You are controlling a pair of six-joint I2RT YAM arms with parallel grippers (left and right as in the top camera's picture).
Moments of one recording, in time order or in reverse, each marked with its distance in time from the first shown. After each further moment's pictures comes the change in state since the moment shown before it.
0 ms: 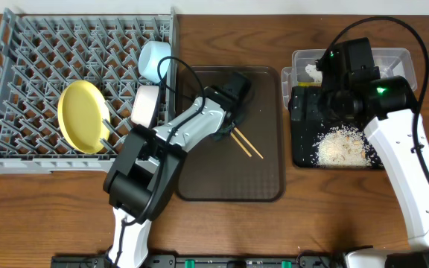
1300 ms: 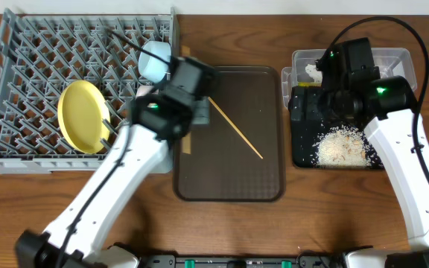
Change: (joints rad) left arm 0.105 -0.605 -0.037 -0.270 -0.289 0.846; right arm 0.000 0.000 0.000 0.000 0.000 0.000
